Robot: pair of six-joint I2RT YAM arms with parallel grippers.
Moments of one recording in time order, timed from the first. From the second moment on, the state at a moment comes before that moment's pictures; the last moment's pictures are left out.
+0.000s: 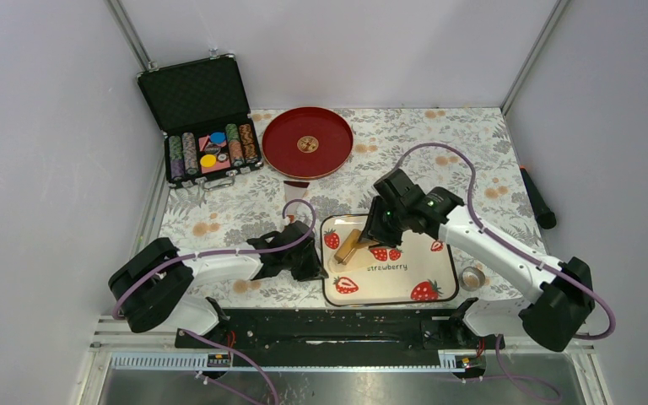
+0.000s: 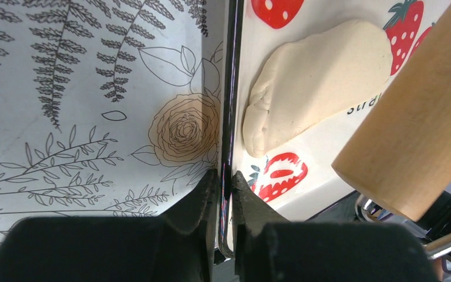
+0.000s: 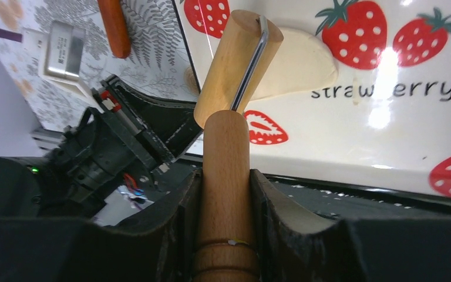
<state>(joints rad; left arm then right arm) -0.89 1.40 0.55 -0.10 0.10 -1.11 0.75 1.31 1.10 -0.86 -0.09 0.98</state>
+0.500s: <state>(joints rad) -0.89 1.35 0.52 -0.14 0.07 -1.16 0.75 1.19 0.97 -0.83 -0.04 1.25</state>
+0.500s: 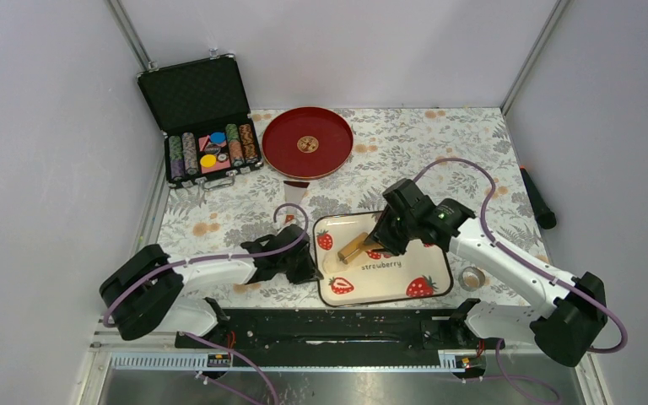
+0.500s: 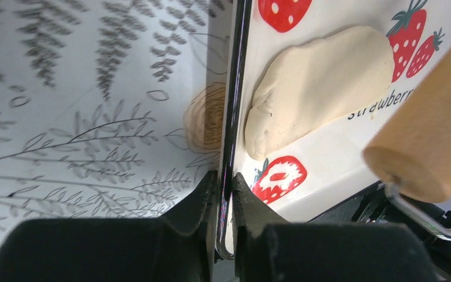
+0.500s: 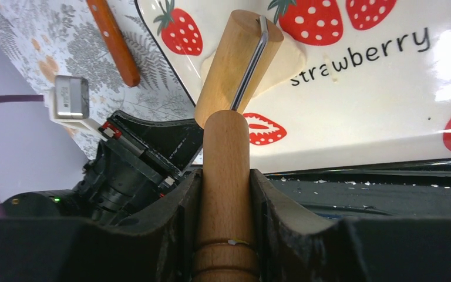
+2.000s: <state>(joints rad) -0.96 1.23 0.43 -0.15 -0.12 -1.46 0.83 1.55 1.20 -0.87 -0.08 1.13</state>
